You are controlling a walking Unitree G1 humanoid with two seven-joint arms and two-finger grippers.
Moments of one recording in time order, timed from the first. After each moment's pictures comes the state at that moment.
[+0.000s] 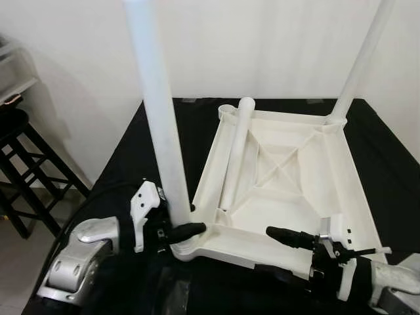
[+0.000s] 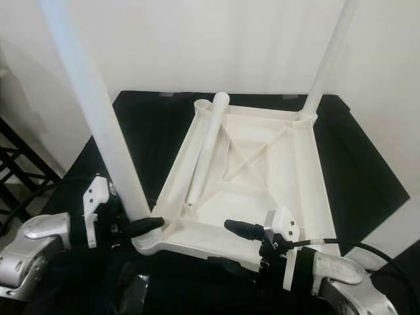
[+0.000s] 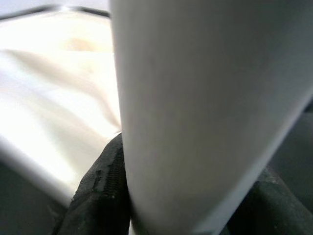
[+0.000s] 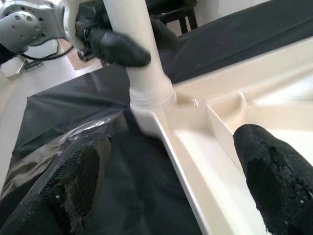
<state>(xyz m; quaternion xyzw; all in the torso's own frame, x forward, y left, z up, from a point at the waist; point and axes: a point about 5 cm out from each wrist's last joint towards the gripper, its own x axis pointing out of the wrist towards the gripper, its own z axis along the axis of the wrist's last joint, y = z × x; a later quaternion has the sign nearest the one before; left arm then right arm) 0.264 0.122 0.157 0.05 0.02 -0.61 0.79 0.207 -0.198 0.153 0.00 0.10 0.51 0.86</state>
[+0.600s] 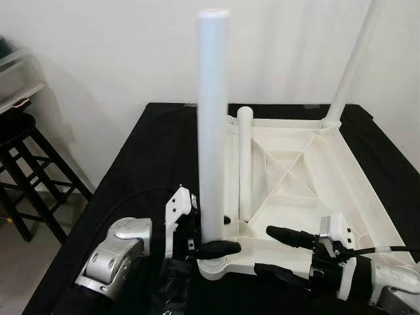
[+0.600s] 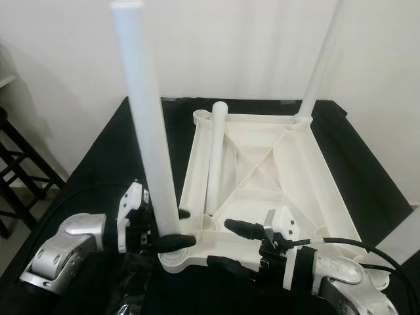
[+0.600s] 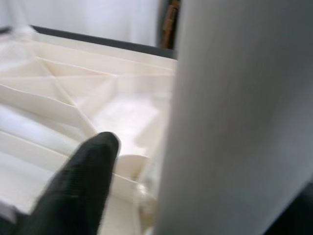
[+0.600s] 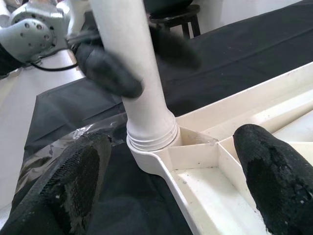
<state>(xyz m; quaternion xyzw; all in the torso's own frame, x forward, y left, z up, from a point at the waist) 0.276 0.101 0.159 0.02 0.00 -0.61 0.79 0.207 -0.199 0.153 0.00 0.10 0.50 0.86</state>
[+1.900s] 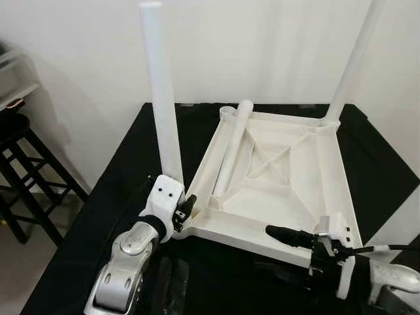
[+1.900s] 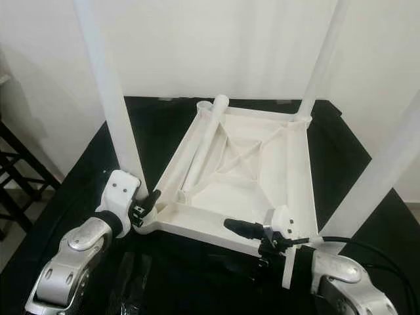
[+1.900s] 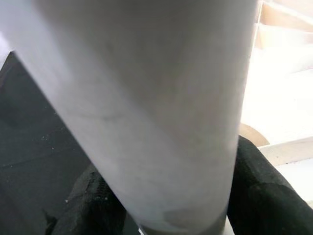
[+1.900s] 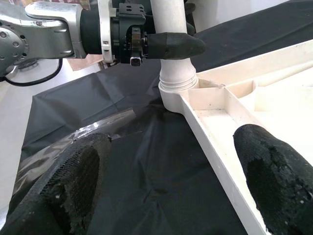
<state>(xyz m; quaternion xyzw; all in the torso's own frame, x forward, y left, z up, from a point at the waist) 0.278 0.115 0.155 0.11 0.04 -0.15 0.98 0.207 -0.199 0.153 0.00 0.10 0.50 0.86</state>
